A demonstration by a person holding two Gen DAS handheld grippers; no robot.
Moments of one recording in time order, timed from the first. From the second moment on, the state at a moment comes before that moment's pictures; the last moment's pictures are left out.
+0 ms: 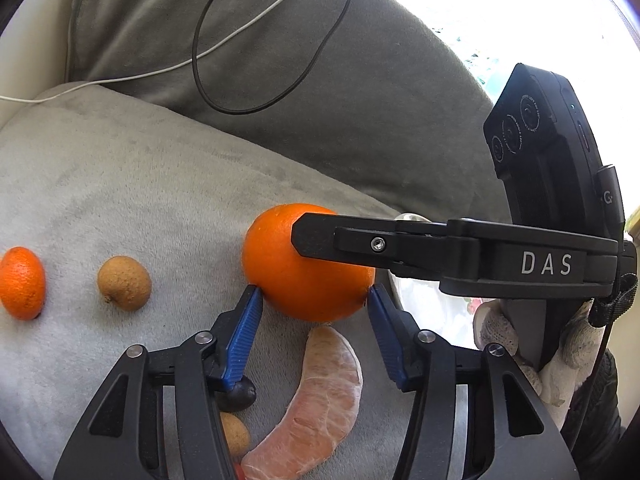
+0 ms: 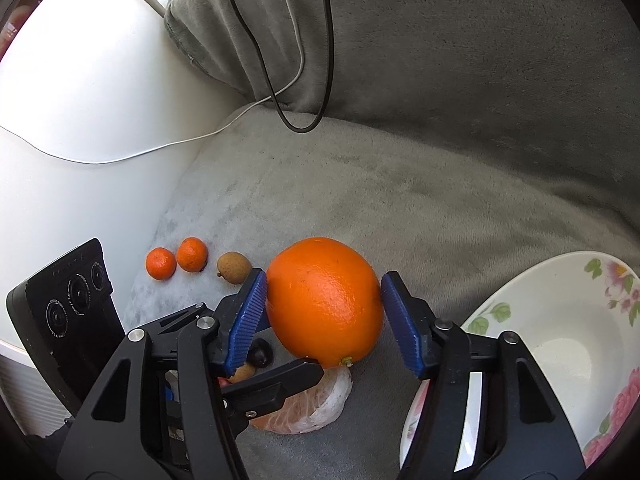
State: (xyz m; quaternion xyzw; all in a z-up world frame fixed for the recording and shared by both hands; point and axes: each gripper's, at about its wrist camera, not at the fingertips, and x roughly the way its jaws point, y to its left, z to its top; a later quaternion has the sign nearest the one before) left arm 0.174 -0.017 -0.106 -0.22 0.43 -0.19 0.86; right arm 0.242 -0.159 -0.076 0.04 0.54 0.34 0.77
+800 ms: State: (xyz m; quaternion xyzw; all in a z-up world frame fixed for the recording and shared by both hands) left arm 0.129 -0.065 -0.066 -0.17 0.40 -0.23 0.87; right arm 0.187 -0.216 -0.037 0.06 0.49 0.32 0.81
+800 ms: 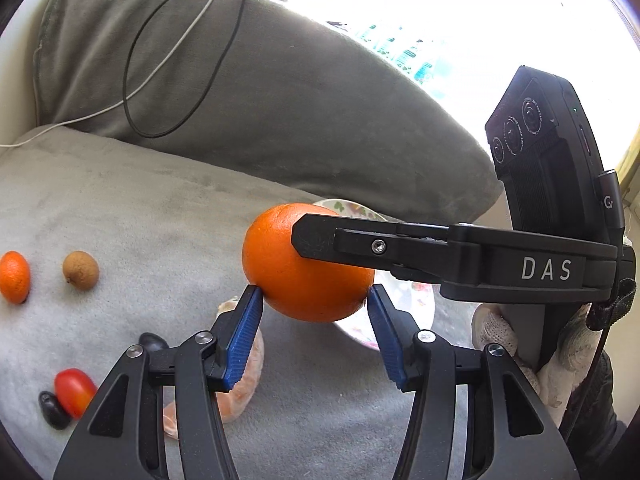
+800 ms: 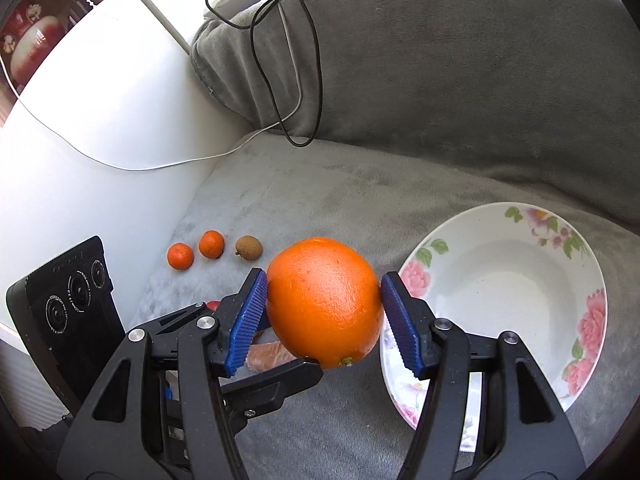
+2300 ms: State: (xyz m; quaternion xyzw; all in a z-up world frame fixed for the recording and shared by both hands) left arm 0.083 -0.116 -0.060 -0.10 0.38 -0.26 0.88; right arm 0.127 -0.320 -0.006 0.08 0.37 0.19 0.91
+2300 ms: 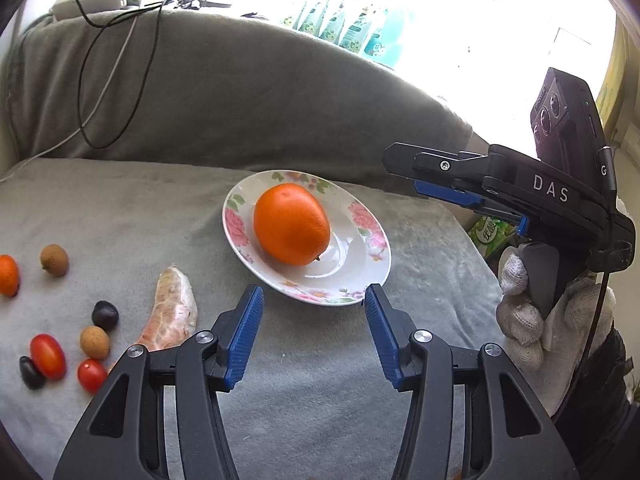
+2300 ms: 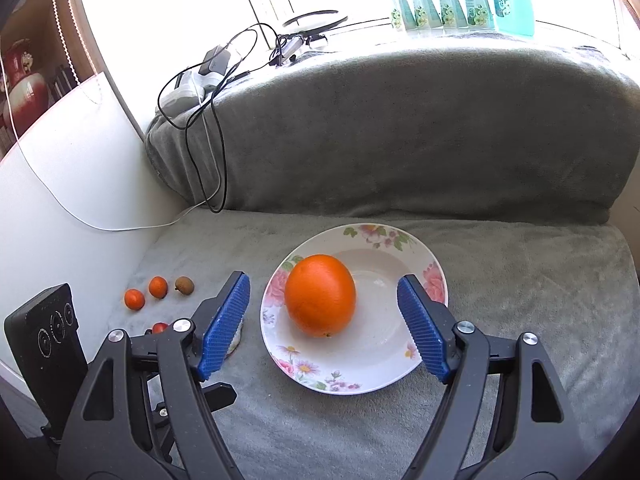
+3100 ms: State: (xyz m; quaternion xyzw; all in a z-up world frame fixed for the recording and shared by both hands) left arm 0.039 0.002 -0.075 -0.07 0.37 -0.13 0.92; right arm 0.111 -0.243 -0.018 0.00 0.38 0.28 0.88
